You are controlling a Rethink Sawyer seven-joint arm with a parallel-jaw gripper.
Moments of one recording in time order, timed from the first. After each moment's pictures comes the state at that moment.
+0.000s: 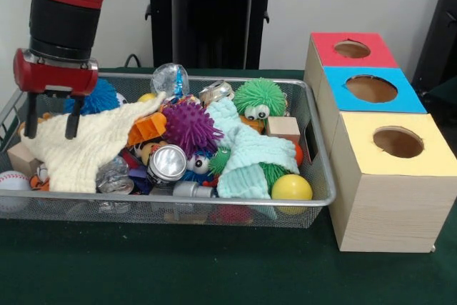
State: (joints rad) arm -0.80 -0.65 0.44 1.61 -1.02 0.45 1.52
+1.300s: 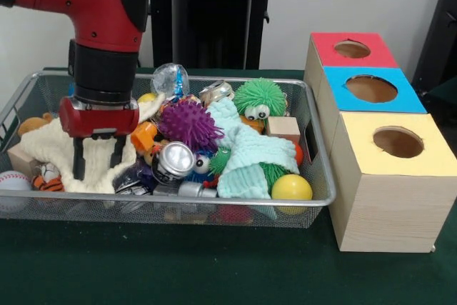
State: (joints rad) arm -0.73 -0.49 0.42 1.52 -1.10 0.31 1.52
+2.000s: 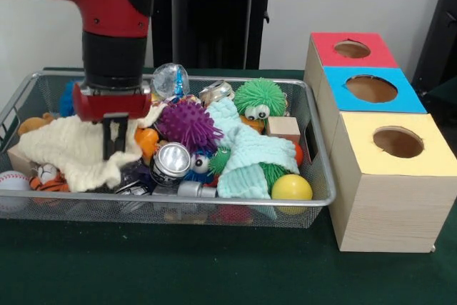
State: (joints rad) arm -0.74 -0.56 0.42 1.60 -0.85 0.43 1.52
